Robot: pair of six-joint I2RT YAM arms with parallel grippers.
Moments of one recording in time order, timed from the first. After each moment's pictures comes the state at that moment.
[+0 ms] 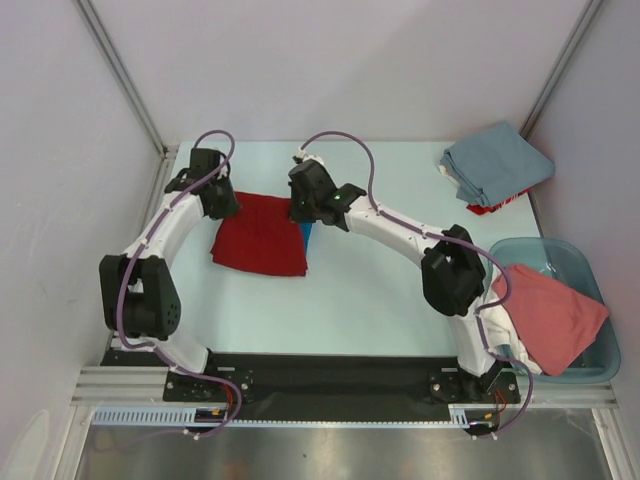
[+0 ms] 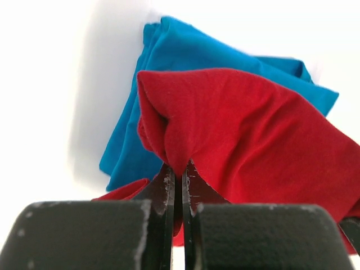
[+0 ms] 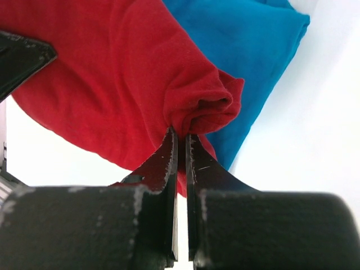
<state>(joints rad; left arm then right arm) -0.08 1.62 1.31 -0.61 -0.04 -0.37 0.82 2.08 1.85 -0.44 0.12 0.61</state>
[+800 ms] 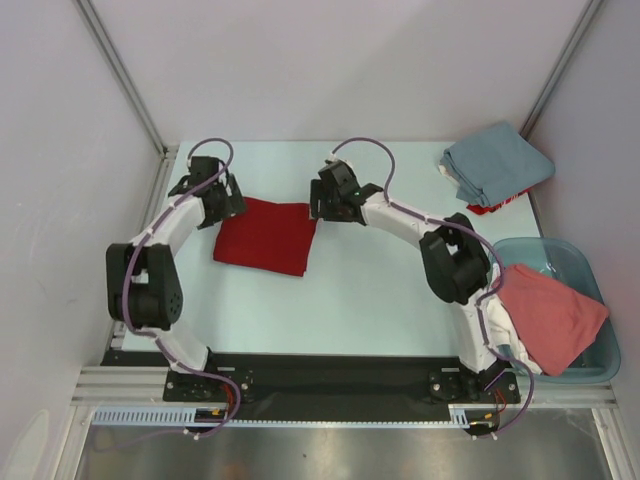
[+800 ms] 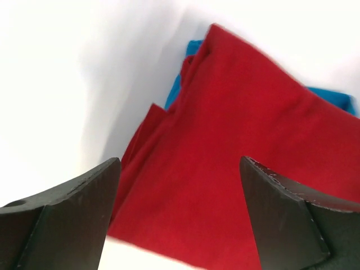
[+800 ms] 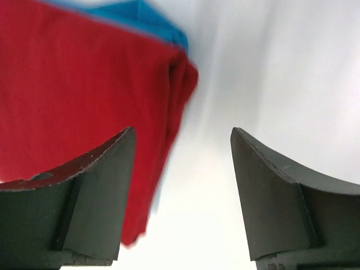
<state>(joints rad) -0.05 1.73 1.27 -0.48 -0.12 -0.40 0.67 2.15 1.74 -0.36 0.11 0.59</state>
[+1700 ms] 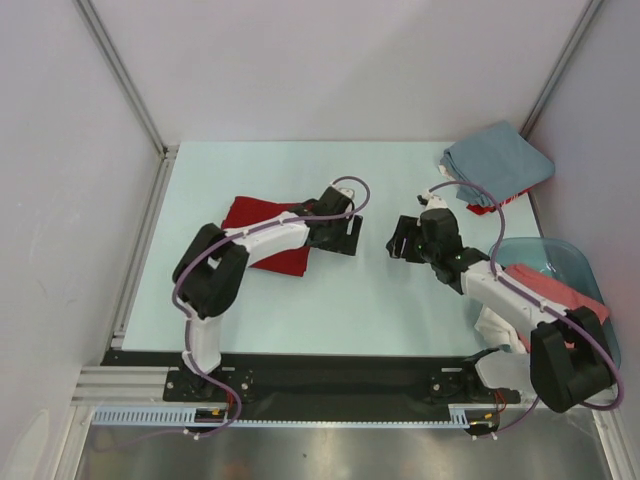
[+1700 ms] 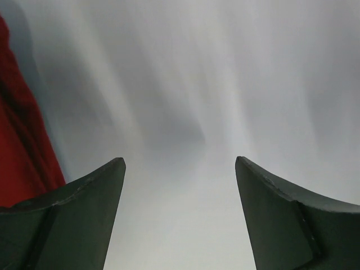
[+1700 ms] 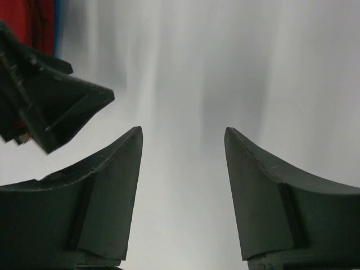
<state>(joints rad) -0.71 1.93 1.37 -0.39 -0.05 -0.40 0.43 1.28 0.74 -0.10 0.03 0.49</state>
